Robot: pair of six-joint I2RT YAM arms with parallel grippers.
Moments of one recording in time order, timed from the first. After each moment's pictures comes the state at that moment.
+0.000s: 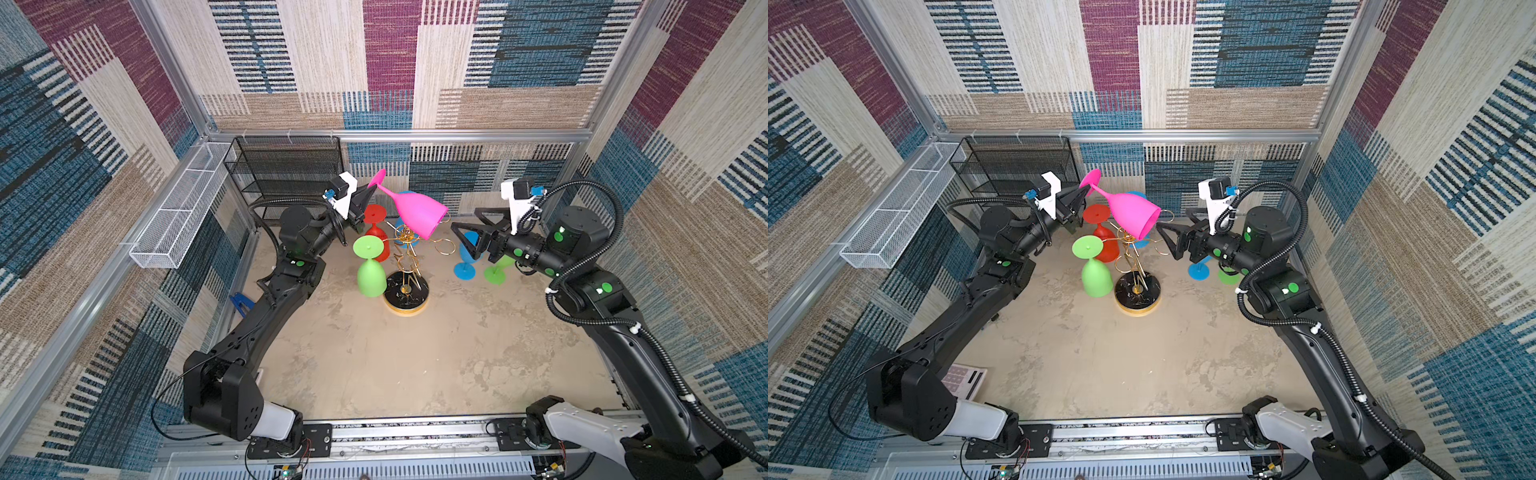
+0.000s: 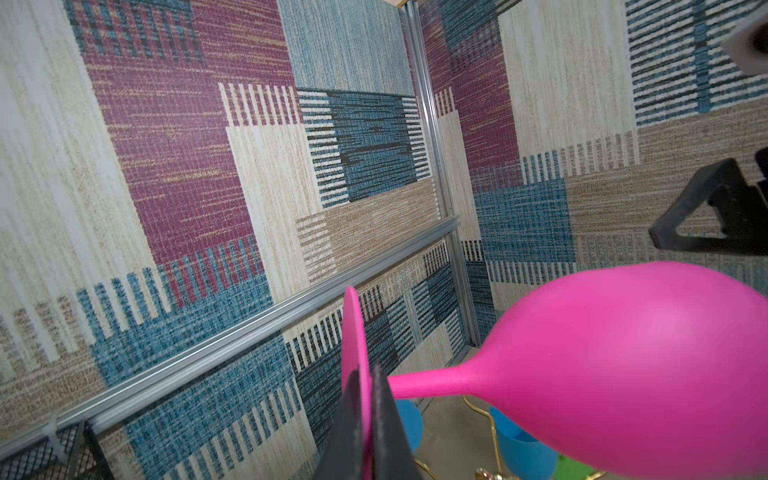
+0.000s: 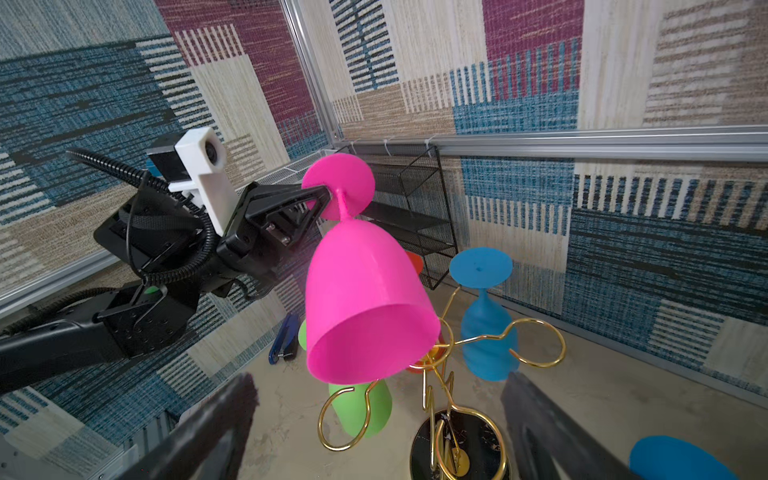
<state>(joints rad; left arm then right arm) -0.31 1.45 1.27 0.54 0.50 0.07 0.39 1.10 1.38 -0.33 -0.43 0.25</state>
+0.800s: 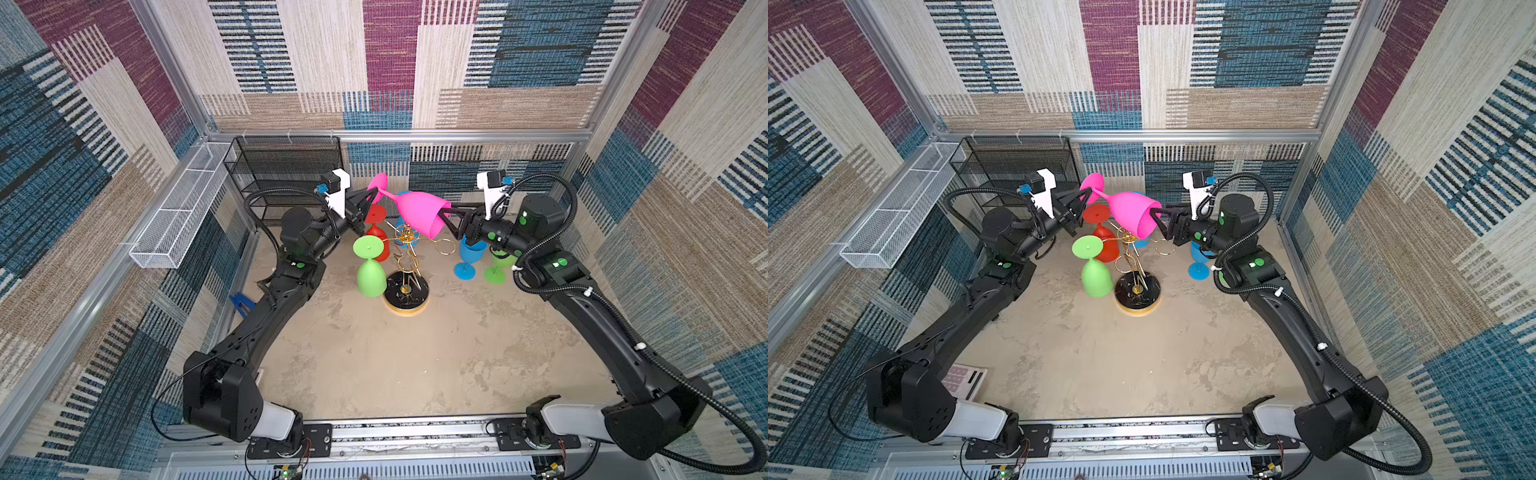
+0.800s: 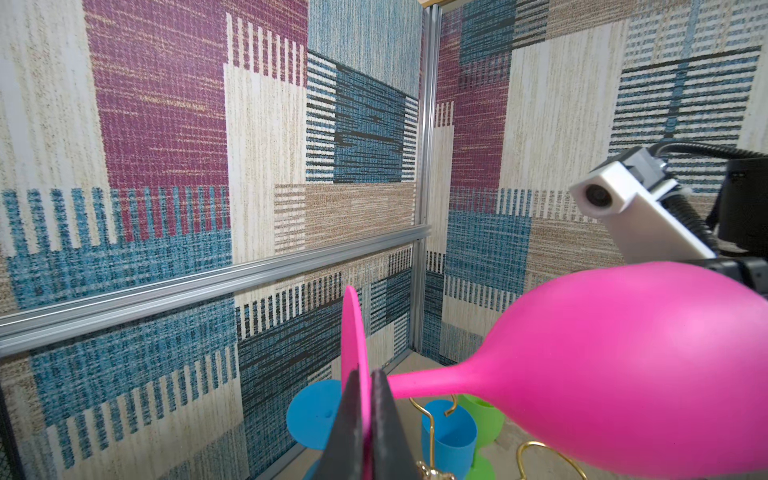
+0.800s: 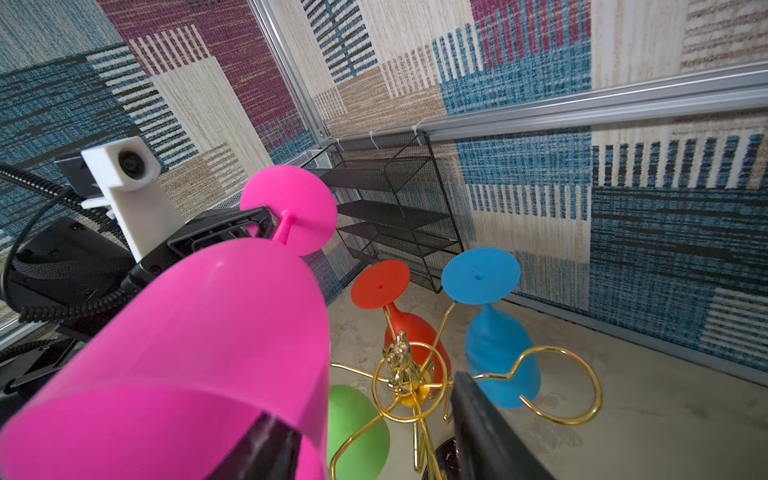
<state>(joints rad) -0.31 1.45 1.26 0.53 0.53 -0.18 0.38 1.32 1.40 -0.14 -0.46 0.34</state>
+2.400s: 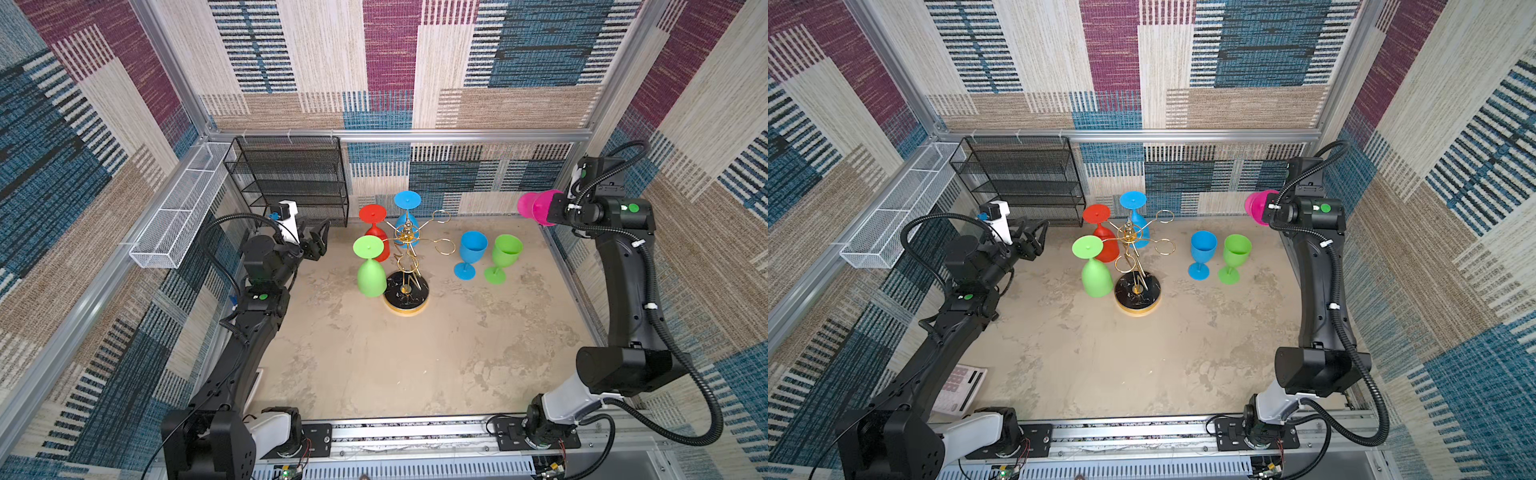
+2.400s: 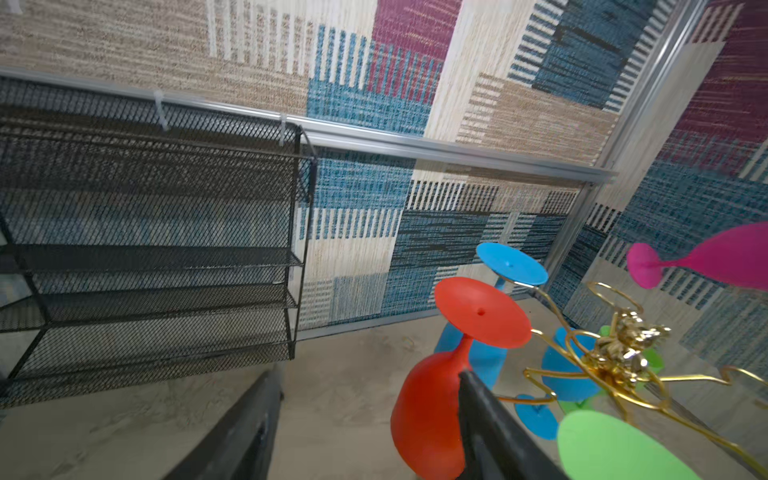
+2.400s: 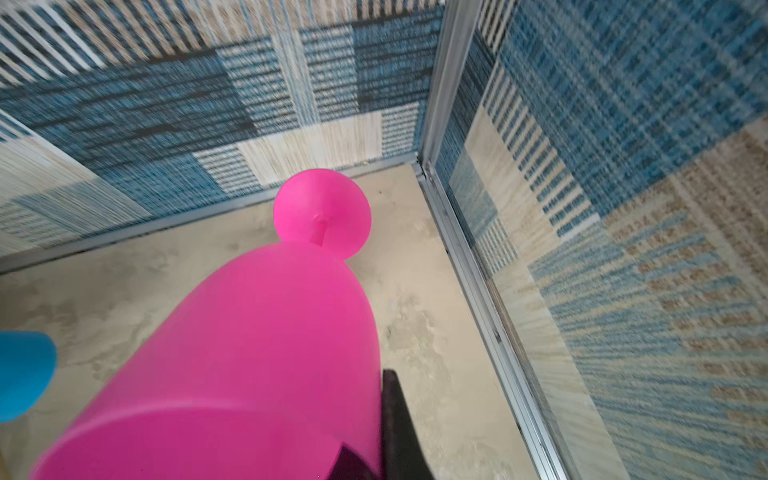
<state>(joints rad) -0.03 1.19 0.93 0.28 0.34 -0.18 -0.11 1.61 2.02 -1.12 0.18 0.11</state>
